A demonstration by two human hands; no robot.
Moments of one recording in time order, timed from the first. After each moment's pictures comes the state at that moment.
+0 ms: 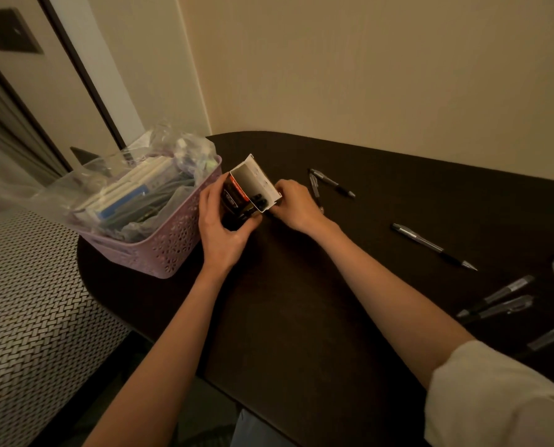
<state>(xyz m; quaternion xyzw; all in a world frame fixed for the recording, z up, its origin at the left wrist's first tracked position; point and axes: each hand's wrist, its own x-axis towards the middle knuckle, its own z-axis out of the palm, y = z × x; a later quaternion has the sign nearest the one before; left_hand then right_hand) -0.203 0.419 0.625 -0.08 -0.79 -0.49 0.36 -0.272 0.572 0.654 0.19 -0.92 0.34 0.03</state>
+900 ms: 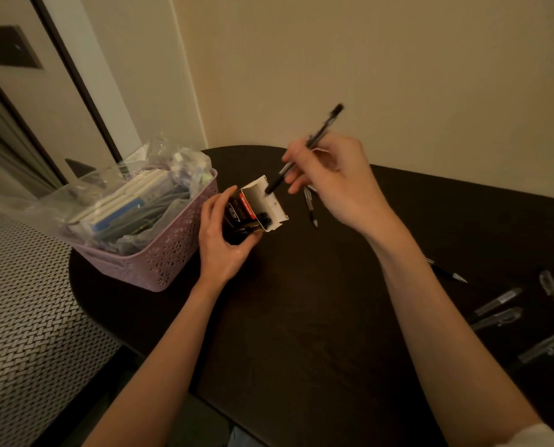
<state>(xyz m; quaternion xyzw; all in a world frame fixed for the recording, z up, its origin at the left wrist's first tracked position) -0.200 0.424 0.631 -0.10 -0.81 -0.47 0.33 -0.171 0.616 0.772 0.24 -0.75 0.61 0.12</state>
